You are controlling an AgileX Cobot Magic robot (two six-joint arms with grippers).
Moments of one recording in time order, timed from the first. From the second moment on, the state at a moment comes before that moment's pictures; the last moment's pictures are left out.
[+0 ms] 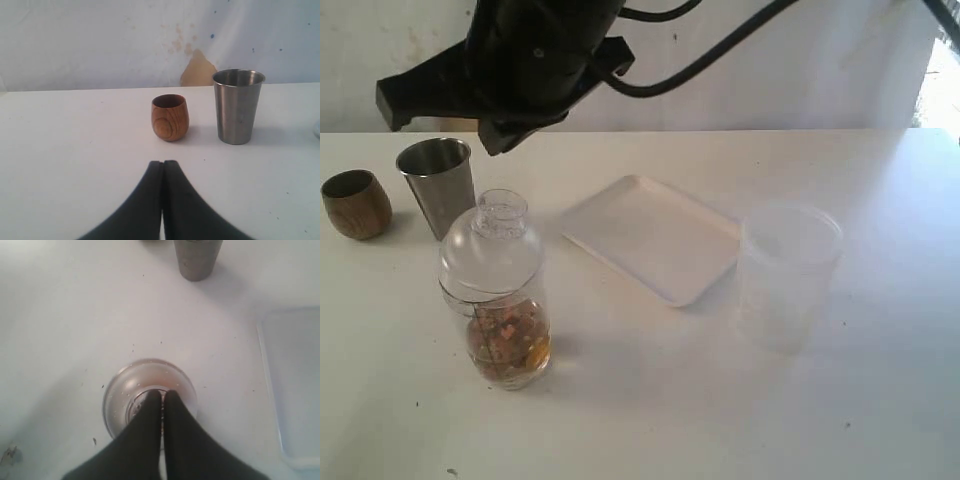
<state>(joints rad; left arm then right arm) 0.05 0.01 0.00 0.14 0.23 -0.08 0.75 1.83 -1.91 0.05 1.07 0.13</state>
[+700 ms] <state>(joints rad) 0.05 0.01 0.00 0.14 0.23 -0.08 0.80 1.88 -1.90 0.05 1.05 0.12</state>
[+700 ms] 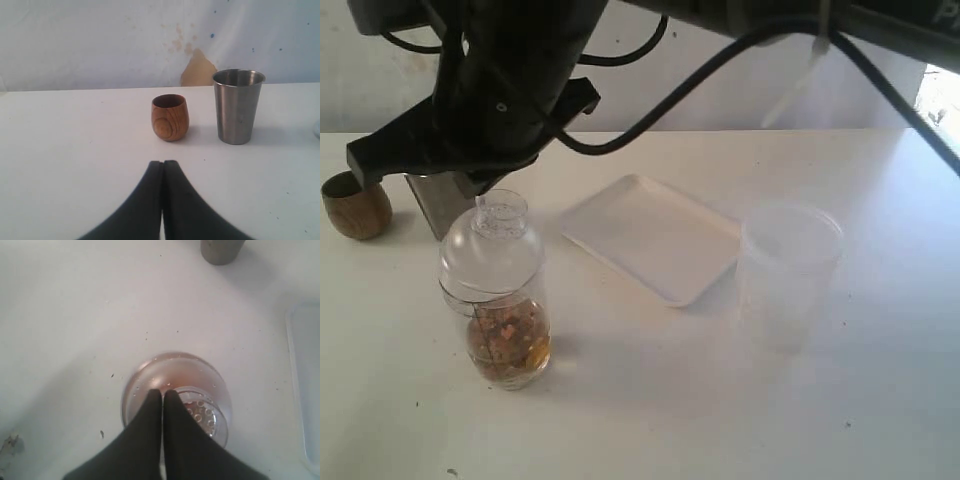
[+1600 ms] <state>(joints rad) 0.05 0.01 0.00 0.14 0.23 -0.08 0.81 1.88 -1.90 -0.02 1.10 0.14</state>
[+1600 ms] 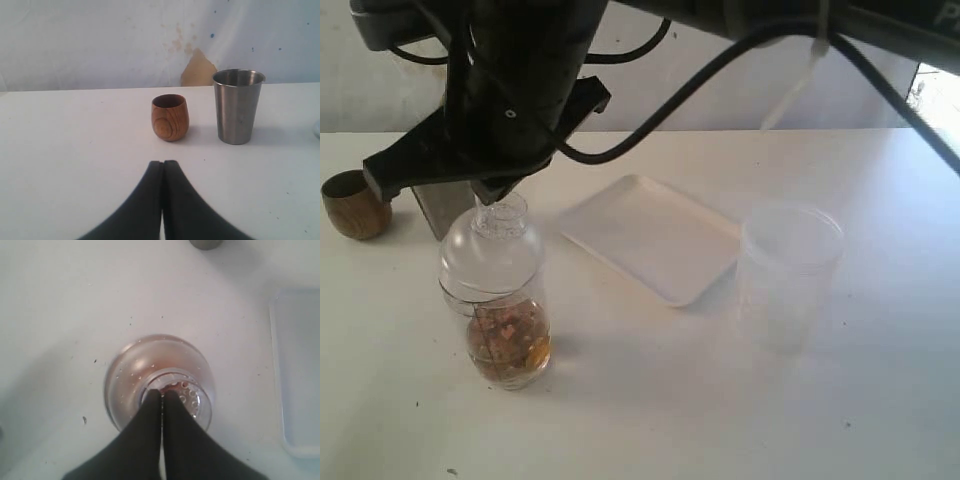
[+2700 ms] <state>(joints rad) 0.05 0.01 0.00 0.14 0.23 -0.08 0.82 1.88 -1.90 0.01 1.10 0.14</state>
